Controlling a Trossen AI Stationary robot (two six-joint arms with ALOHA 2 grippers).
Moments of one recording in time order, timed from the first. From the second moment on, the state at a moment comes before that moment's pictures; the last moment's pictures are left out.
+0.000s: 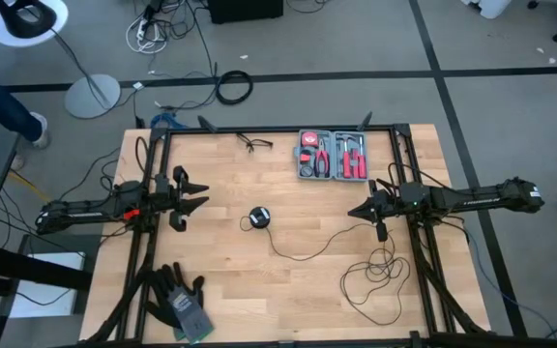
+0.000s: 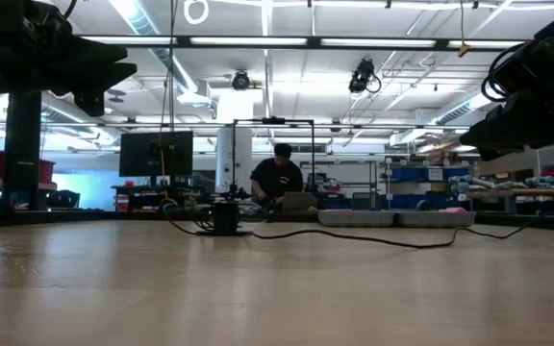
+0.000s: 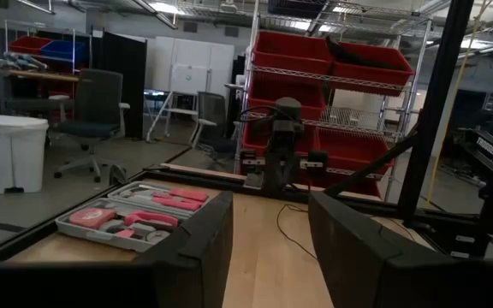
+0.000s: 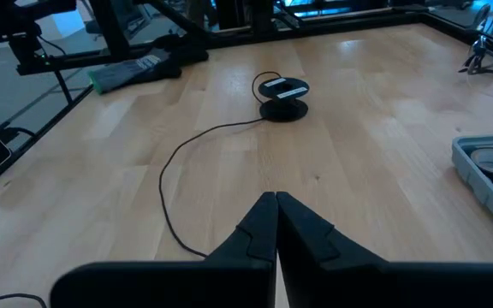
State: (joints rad) left arm 0.05 0.01 0.01 0.19 -0.07 -0.14; right arm 0.01 0.30 0.01 0.01 -0.03 0.11
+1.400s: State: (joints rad) left arm 0.06 0.01 0.01 0.19 -0.07 -0.14; right arm 0.03 1.02 0.83 -0.53 0.33 0.32
